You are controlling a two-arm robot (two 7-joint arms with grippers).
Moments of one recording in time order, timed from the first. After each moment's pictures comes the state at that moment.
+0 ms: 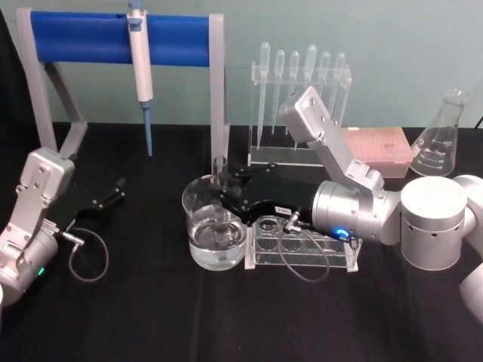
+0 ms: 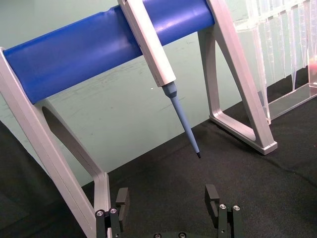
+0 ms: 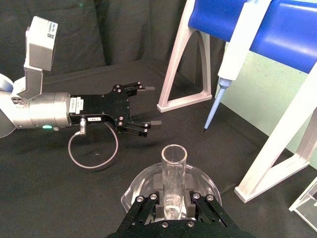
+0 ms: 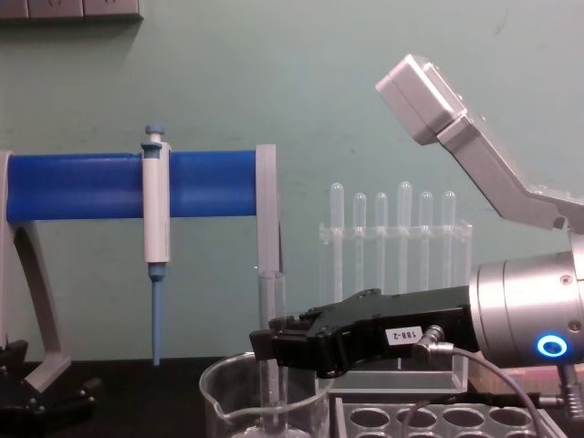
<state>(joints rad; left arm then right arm) -0.20 0.60 0.45 -1.41 -0.25 -0.12 0.03 0.51 0.44 -0.66 -1.52 0.42 0.29 0.52</state>
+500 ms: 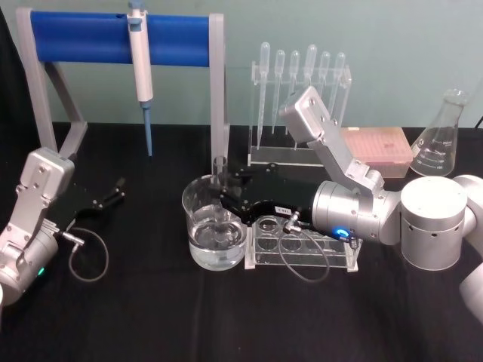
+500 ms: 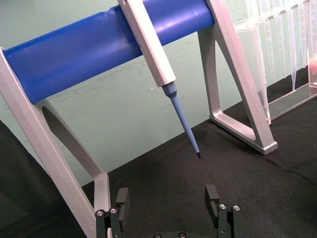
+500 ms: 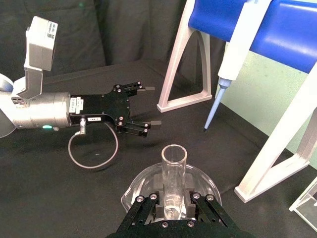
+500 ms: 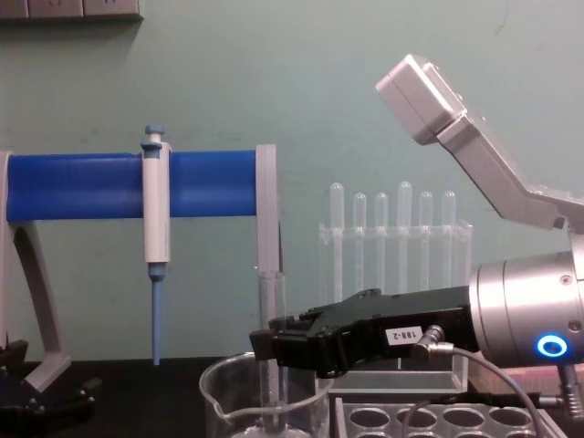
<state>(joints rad) -0.20 0.60 0.45 -1.41 -0.25 -0.12 0.03 0.51 0.44 -0.66 -1.52 0.42 0.29 0.52</state>
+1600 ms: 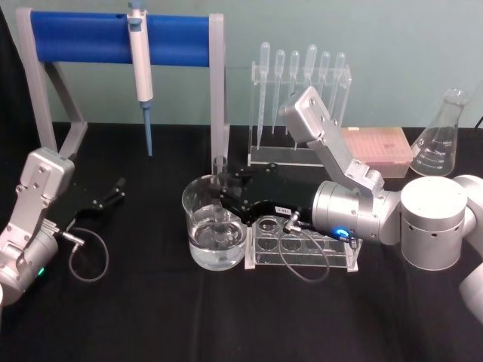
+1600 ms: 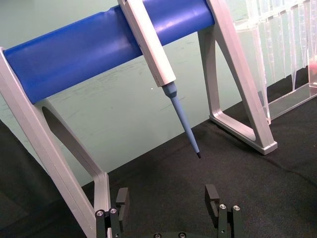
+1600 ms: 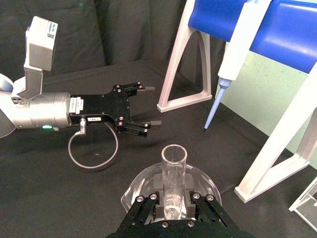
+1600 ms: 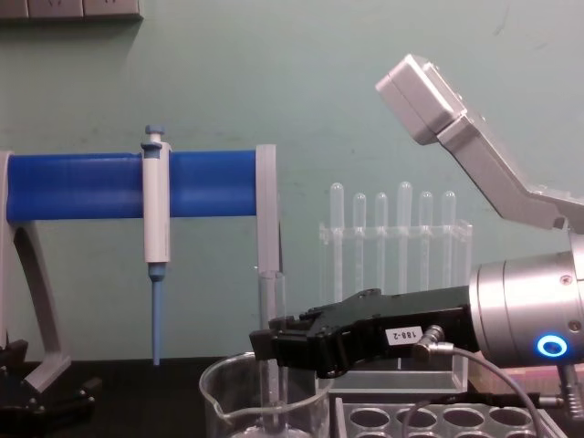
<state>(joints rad) -0.20 0.60 0.45 -1.41 -0.25 -0.12 0.03 0.51 0.44 -0.66 -1.52 0.42 0.29 0.52</state>
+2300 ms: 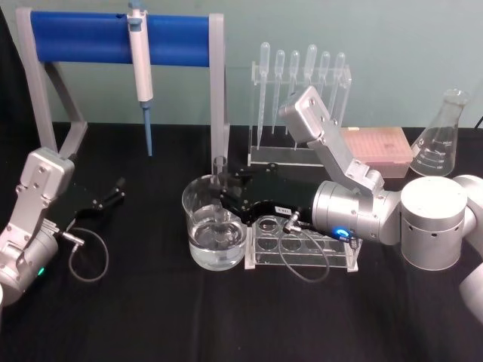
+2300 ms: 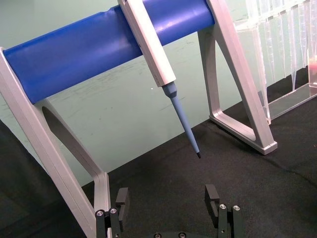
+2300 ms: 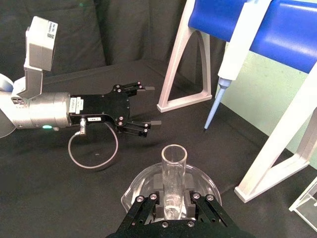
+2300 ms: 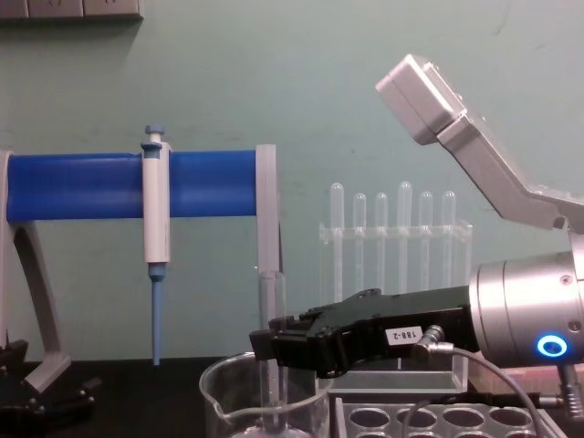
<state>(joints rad) -0.20 0.60 0.45 -1.41 -0.25 -0.12 0.03 0.51 0.44 -0.66 -1.52 0.42 0.29 0.52</state>
